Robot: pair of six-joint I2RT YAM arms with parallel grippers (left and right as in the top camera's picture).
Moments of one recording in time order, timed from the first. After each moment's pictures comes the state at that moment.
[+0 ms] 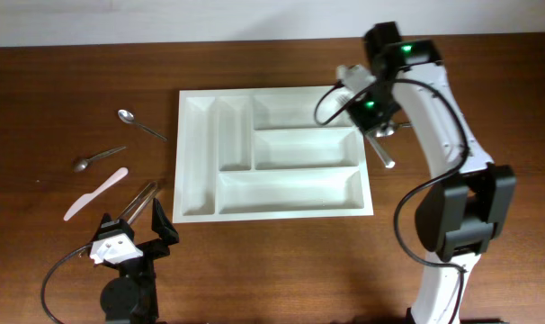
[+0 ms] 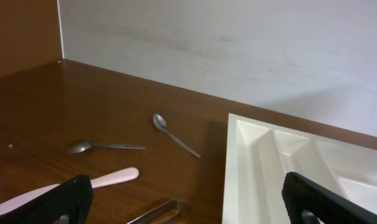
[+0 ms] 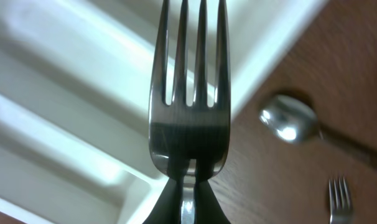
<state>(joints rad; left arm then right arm) 0.02 0.01 0.02 -0.08 -0.19 -0.20 0.18 2.11 1.99 -1.25 -0.07 -0.38</state>
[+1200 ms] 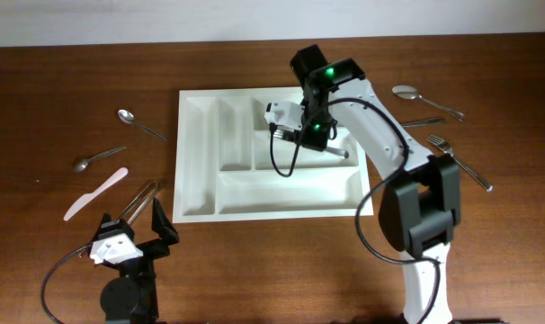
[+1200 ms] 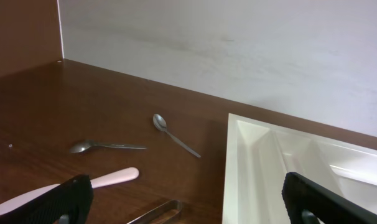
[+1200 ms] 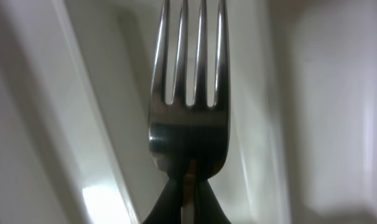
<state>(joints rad) 0.02 0.01 0.02 -0.08 -0.19 -0.20 0.40 2.23 1.99 -1.16 -0.18 -0.88</state>
